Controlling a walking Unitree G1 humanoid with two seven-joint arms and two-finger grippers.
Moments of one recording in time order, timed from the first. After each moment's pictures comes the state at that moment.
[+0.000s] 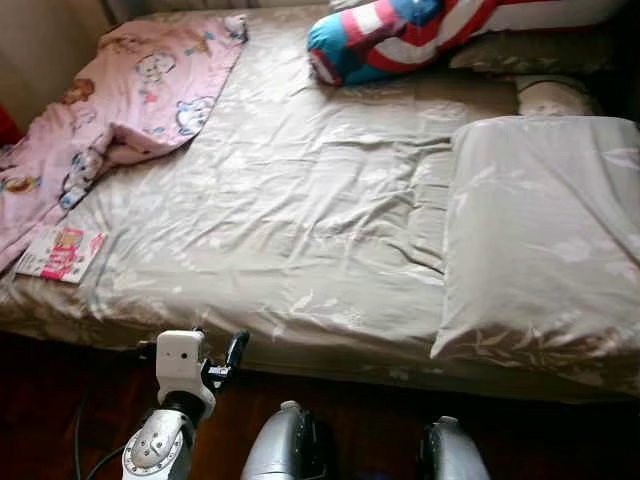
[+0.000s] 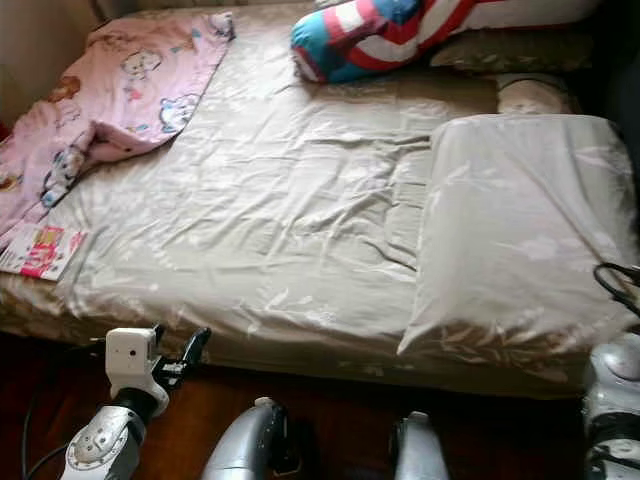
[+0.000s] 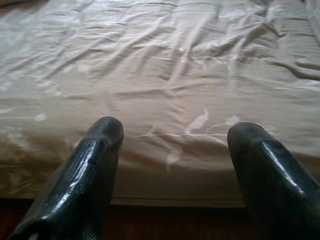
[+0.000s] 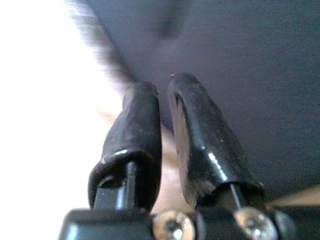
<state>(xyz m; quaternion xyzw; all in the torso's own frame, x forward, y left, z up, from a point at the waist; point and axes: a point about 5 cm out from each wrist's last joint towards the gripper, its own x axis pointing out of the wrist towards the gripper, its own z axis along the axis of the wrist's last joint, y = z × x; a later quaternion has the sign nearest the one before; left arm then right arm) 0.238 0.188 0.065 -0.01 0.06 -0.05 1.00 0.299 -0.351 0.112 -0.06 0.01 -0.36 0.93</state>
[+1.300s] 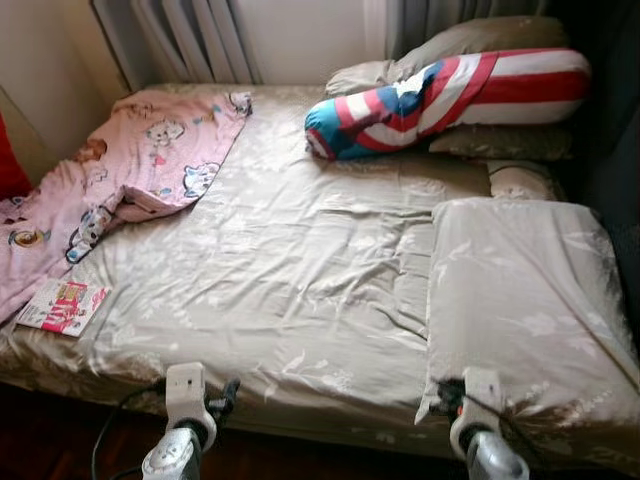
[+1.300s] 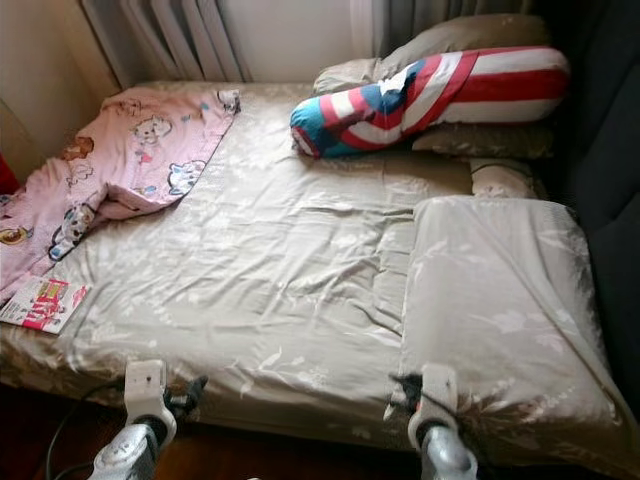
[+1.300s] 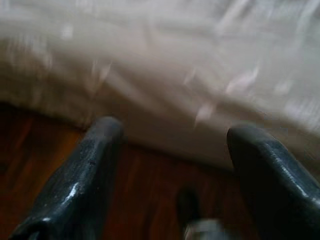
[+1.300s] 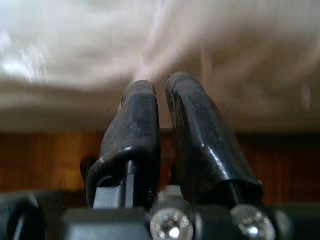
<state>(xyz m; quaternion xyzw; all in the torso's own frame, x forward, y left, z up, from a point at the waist) 0.225 0.210 -0.044 -0.04 0.30 0.05 0.95 0.209 -0.188 -0.065 0.07 0.36 -0.04 0.93</state>
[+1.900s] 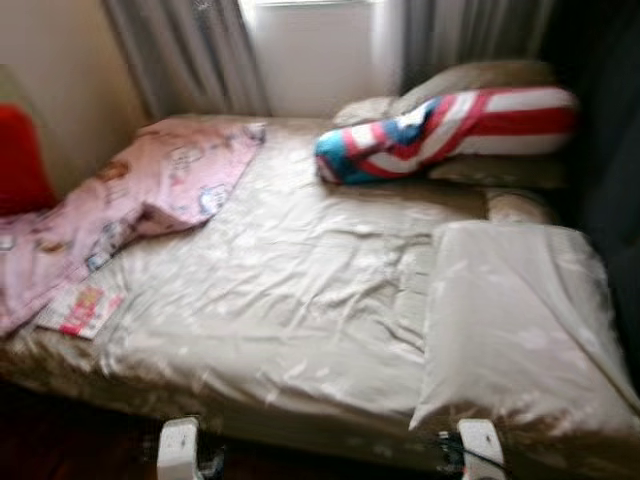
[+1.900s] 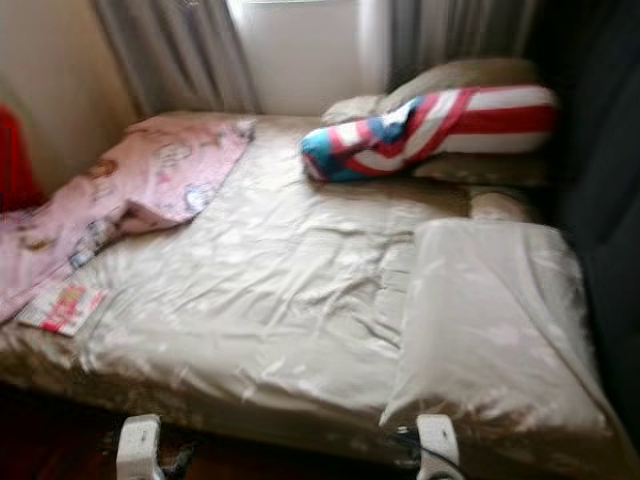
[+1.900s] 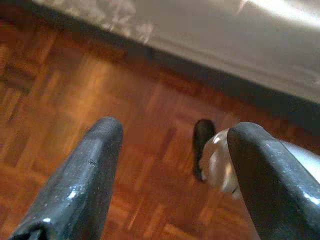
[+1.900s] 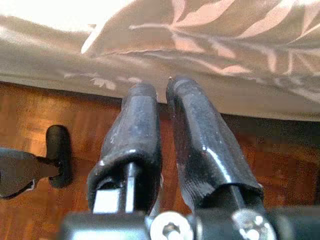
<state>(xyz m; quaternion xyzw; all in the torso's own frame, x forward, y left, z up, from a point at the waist) 0.151 0.226 -0.088 -0.04 0.44 0.08 0.89 0.182 -0.201 -0.080 -0.01 0.42 -0.02 0.91</state>
